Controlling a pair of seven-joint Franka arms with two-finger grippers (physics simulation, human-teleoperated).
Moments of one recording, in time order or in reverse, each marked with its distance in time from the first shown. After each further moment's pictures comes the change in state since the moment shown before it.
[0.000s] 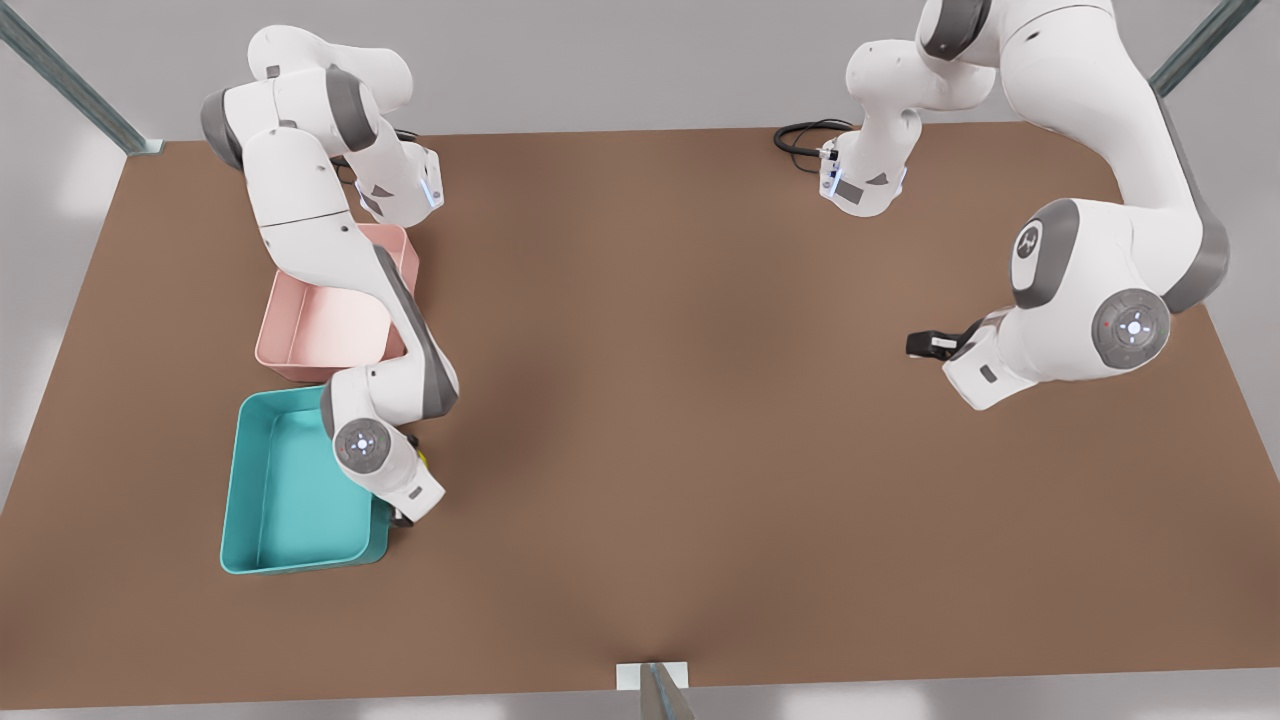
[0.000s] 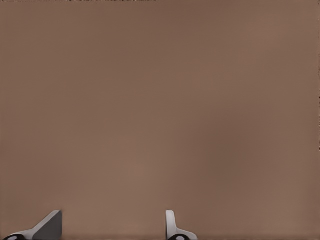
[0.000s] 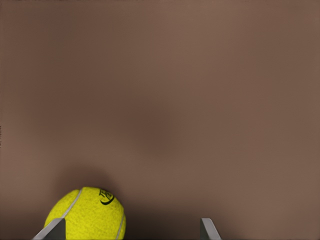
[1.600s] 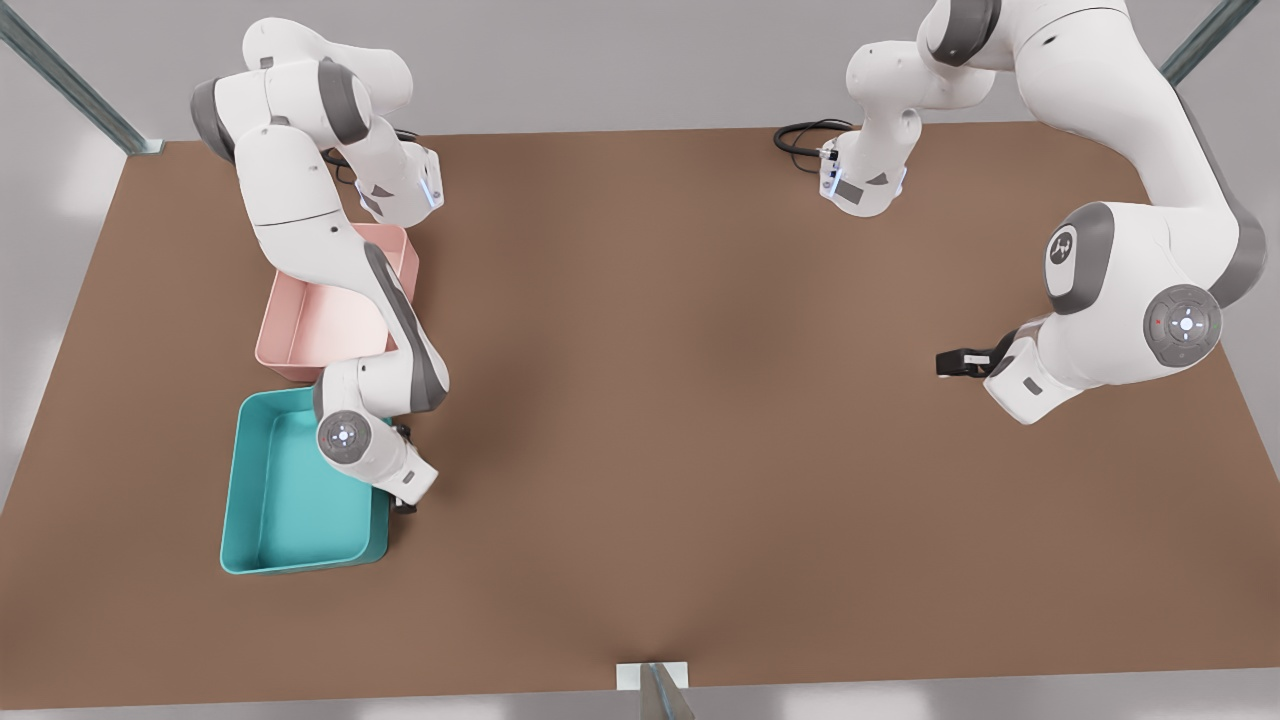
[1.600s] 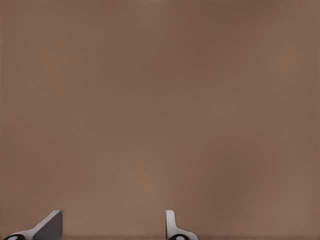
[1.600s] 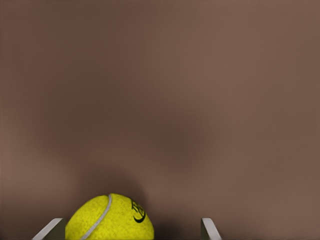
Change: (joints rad) left arm 0.059 0.012 0.005 0.021 0.011 0.064 -0.048; right arm -0.021 -0.036 -0.009 -0.120 0.094 0.074 -0.204
